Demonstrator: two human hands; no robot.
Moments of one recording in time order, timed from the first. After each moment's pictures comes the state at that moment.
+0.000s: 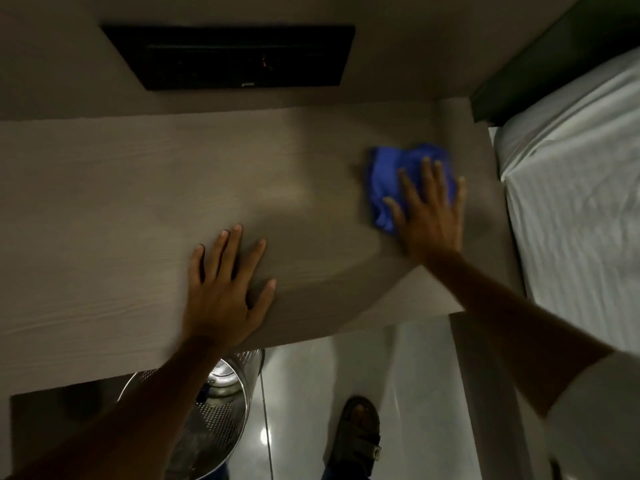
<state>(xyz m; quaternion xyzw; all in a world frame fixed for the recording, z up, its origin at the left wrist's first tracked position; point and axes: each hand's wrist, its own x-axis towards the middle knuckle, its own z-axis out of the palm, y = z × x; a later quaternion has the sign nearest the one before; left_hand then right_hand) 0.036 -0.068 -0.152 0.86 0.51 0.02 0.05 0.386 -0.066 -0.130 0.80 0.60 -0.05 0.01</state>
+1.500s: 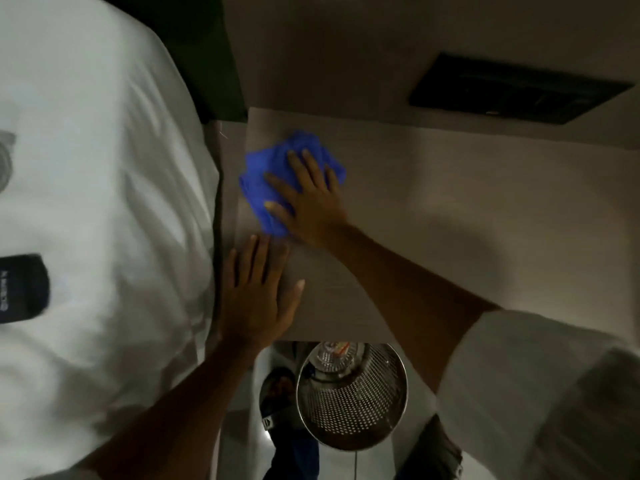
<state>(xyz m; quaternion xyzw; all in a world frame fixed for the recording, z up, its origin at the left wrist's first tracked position) -0.220 -0.048 -0.140 0.79 0.61 0.01 0.09 -0.073 0.081 -0.136 0.60 0.78 -0.17 -0.02</state>
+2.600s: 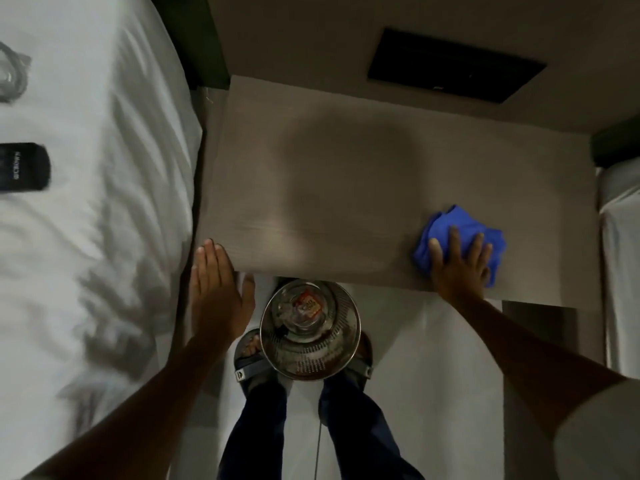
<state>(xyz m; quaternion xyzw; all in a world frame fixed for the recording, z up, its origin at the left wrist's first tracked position) -0.210 -0.158 -0.119 0.66 0.72 -0.02 0.18 0.168 -0.134 -0.093 0.88 0.42 -0.21 0.01</state>
